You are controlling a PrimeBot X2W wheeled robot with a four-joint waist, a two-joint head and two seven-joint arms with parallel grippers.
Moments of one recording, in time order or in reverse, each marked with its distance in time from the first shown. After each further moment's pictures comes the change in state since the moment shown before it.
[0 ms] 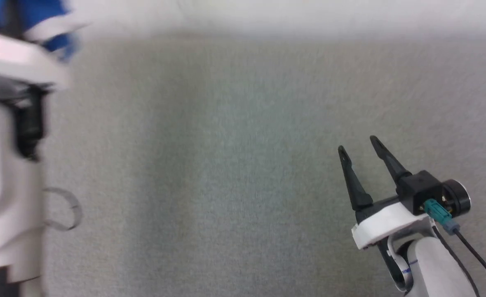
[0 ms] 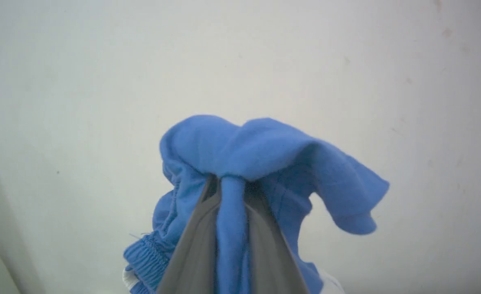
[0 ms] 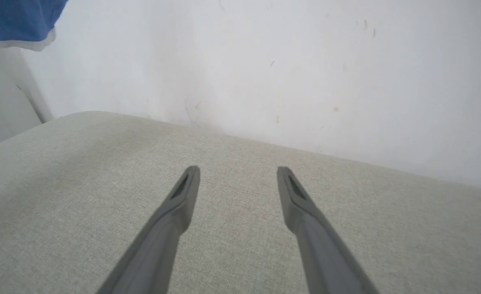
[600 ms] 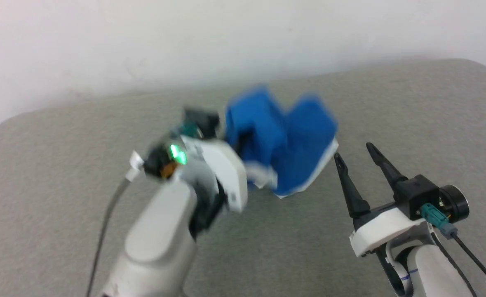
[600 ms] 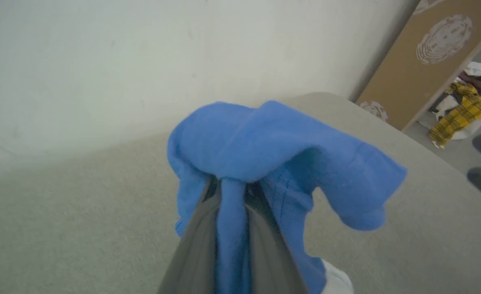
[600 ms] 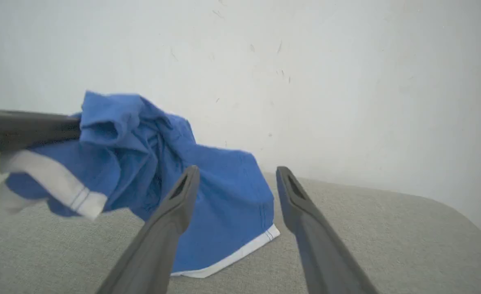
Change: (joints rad) left arm 0.119 -0.323 -0.409 0.206 -0.067 -0.128 0.119; right arm 0.048 0.000 0.011 -0.075 0.002 0.000 0.076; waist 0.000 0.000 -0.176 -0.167
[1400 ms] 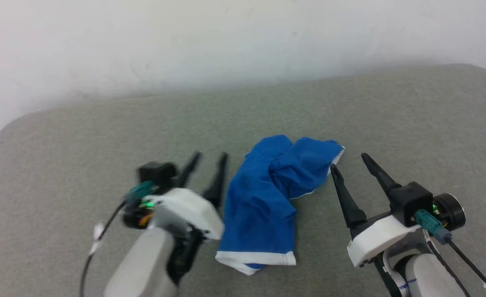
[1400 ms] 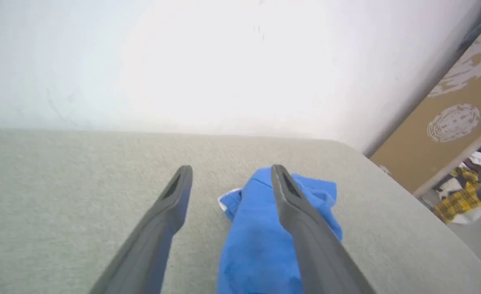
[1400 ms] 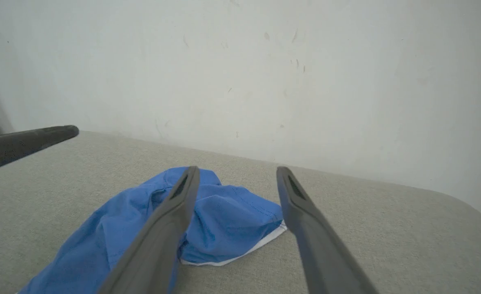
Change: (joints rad) left arm 0.231 0.009 0.042 0.014 -0.131 0.010 -0.188; right arm 0.040 0.000 0.015 -0.032 0.000 0.000 0.047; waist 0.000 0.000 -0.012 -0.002
